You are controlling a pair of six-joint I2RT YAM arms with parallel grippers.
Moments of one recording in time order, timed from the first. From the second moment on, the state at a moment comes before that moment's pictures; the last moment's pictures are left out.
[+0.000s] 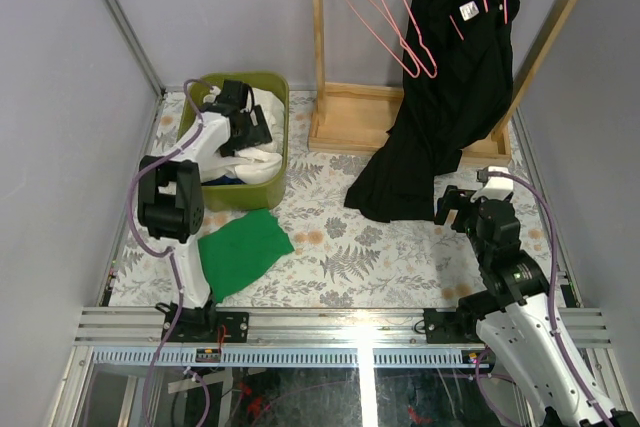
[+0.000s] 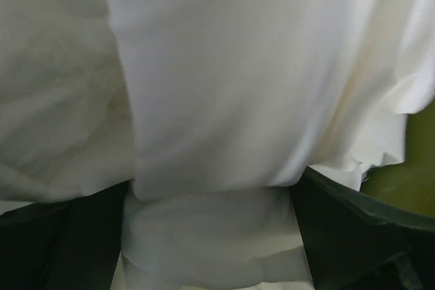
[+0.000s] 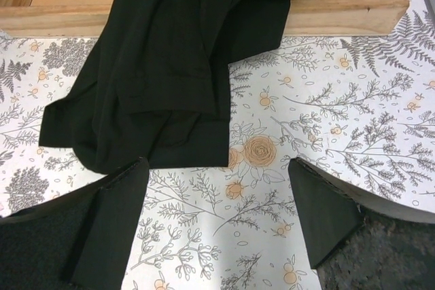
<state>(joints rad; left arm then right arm) -0.12 1.97 1.62 -0.66 -0.05 -0.46 0.31 0.48 0.52 -0.43 0.28 0.22</state>
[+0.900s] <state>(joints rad) -0.12 1.24 1.09 -0.46 0.30 -0.43 0.31 0.33 0.72 -0.47 0.43 0.30</state>
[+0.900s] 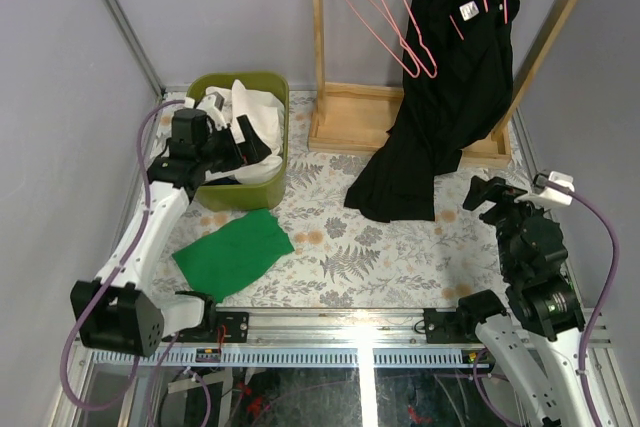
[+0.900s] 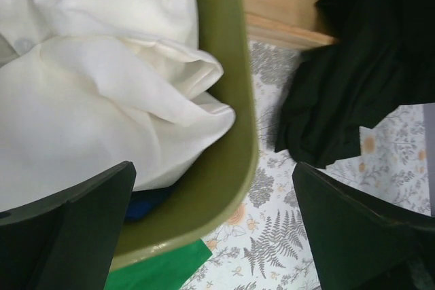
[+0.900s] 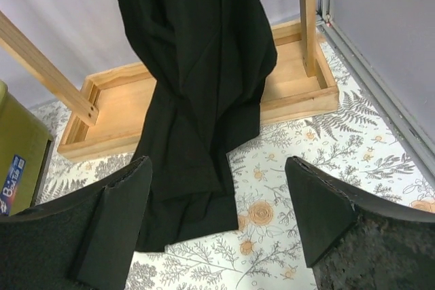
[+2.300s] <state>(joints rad) -0.12 1.12 1.12 -0.60 0.22 -0.52 -0.10 1.29 1.78 -0.74 -0.18 0.22</state>
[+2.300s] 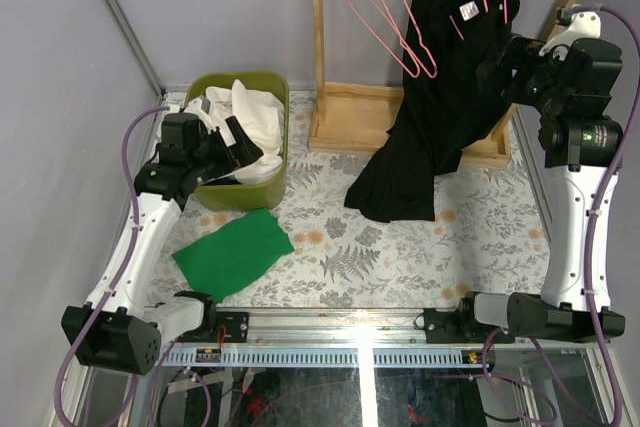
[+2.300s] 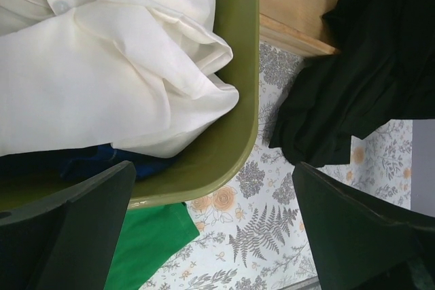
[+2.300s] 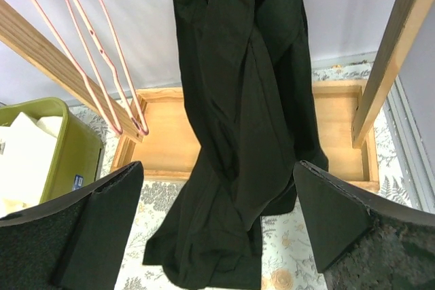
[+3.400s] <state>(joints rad) -0.12 1.09 1.12 -0.62 0.23 -0.51 -0.10 1.63 1.99 -0.62 -0.17 0.22</state>
